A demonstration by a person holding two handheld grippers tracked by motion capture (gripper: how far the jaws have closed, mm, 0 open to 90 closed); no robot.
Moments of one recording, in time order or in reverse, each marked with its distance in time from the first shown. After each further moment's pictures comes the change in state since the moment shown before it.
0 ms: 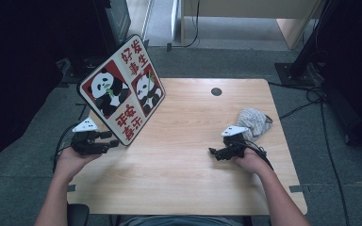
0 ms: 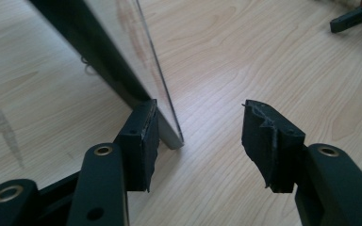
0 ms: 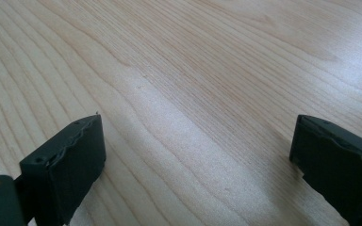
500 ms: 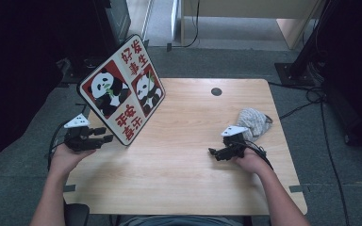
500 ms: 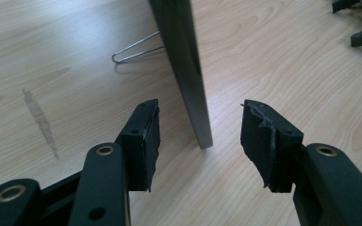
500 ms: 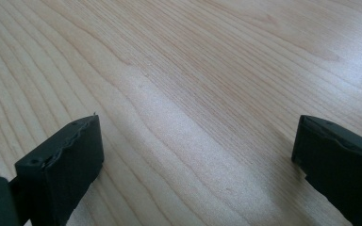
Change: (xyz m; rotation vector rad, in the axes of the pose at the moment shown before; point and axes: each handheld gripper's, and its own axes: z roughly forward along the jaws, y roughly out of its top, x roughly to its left) left arm 0.021 -0.001 -0.006 -0.026 0.024 -0.049; right arm 0.000 0.000 0.000 0.003 0.004 -0.004
